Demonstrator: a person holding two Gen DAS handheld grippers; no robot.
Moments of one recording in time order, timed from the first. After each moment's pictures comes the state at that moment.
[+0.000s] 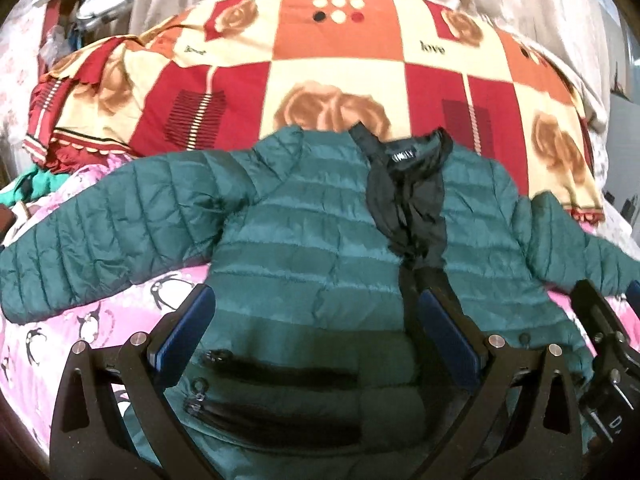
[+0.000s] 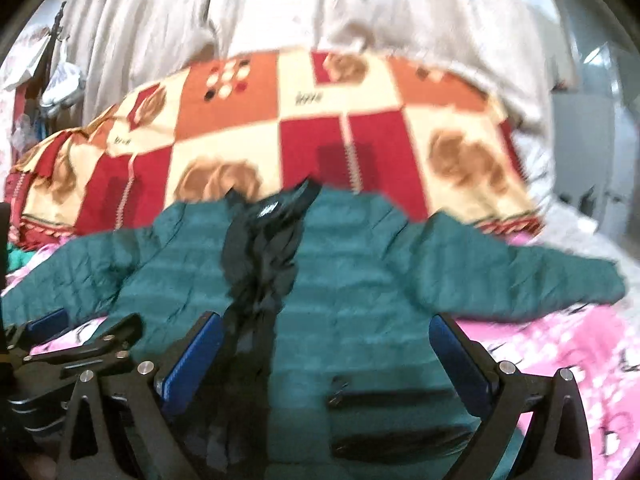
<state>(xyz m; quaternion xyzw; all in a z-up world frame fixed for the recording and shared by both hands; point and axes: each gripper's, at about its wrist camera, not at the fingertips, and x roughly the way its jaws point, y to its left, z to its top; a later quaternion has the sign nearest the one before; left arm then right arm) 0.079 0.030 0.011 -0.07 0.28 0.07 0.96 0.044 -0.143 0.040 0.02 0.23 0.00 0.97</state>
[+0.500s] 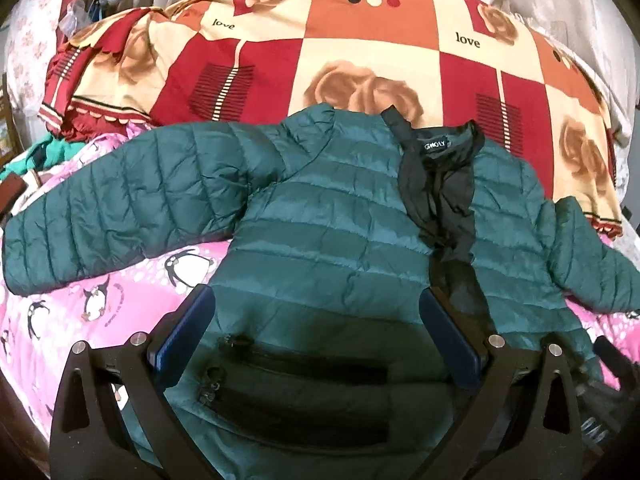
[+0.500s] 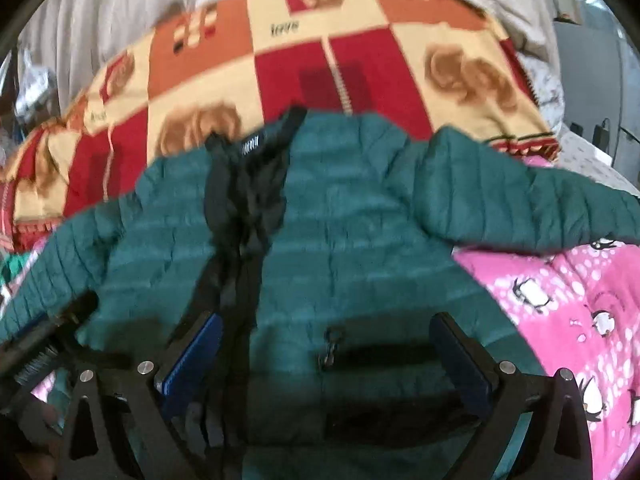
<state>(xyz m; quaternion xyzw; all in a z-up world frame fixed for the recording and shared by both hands) 0.086 0.043 -0.004 -0.10 0.31 0.09 0.94 0.081 -0.159 -0.003 0.07 0.37 0.03 0.93</state>
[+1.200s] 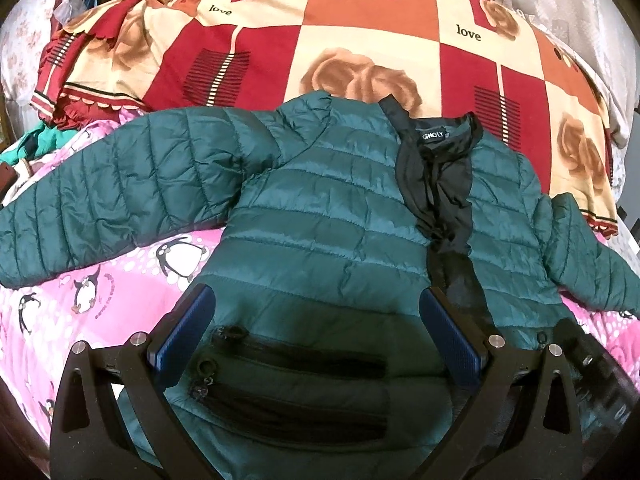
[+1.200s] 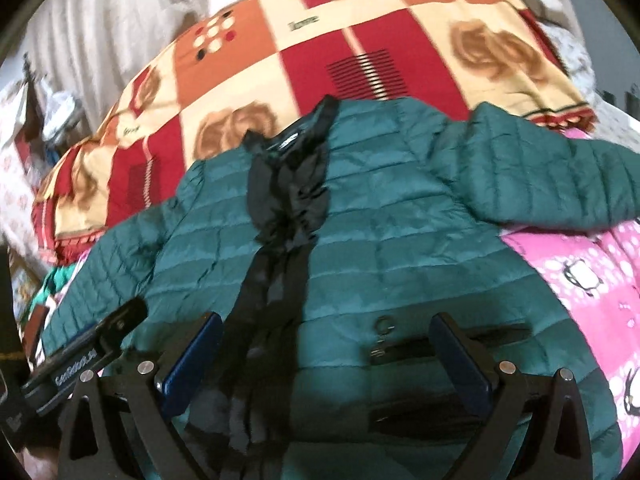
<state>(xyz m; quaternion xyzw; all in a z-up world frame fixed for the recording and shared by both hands) 0.090 0.044 -0.008 -0.11 0.33 0.08 0.93 0.079 -0.170 -0.007 0.15 0.36 0.10 0.92</state>
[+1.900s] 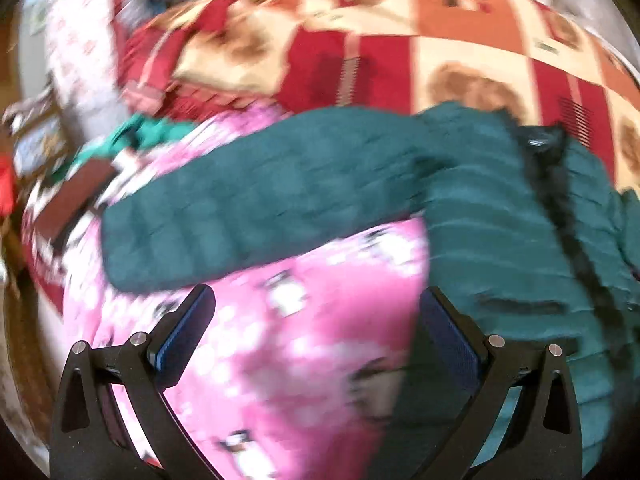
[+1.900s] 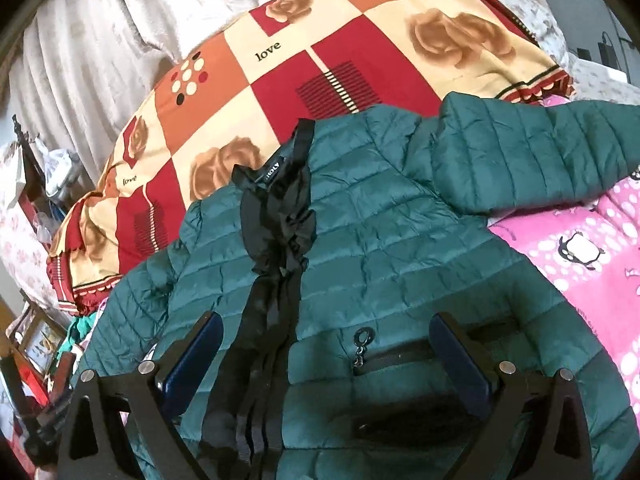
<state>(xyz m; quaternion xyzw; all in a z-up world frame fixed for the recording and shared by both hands) 0.010 0.199 -0.021 -0.07 0.34 0.20 0.92 0.076 -0.197 -0.010 0.23 0.34 0.10 0.91</state>
